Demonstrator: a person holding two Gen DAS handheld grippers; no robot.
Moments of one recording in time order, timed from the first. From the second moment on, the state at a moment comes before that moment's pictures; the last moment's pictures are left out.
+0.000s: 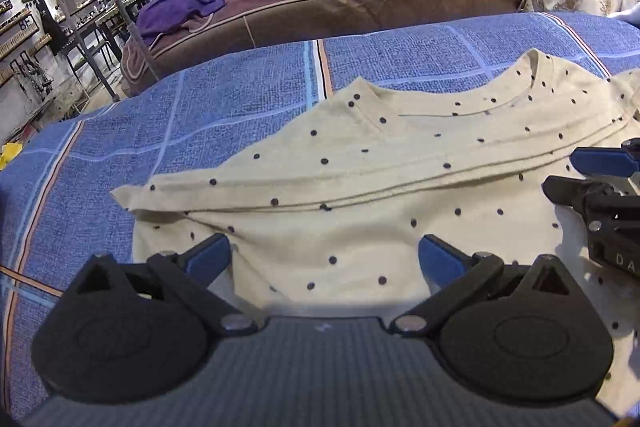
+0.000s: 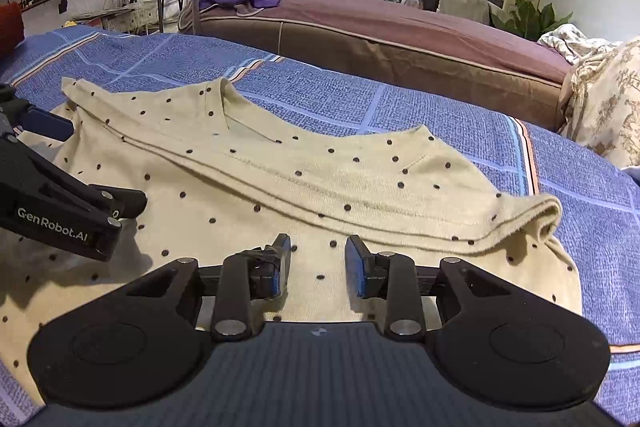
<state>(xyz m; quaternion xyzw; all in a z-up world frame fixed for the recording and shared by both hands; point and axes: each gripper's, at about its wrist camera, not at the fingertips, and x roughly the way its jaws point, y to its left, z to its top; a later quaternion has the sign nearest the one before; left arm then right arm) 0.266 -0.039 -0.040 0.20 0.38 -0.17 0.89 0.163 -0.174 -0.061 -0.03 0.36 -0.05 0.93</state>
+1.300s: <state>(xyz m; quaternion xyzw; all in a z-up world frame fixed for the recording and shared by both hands) 0.163 0.127 -0.012 0.13 0.39 -0.07 0.91 0.207 -0.272 -0.022 0.02 0.29 -0.25 0.92</state>
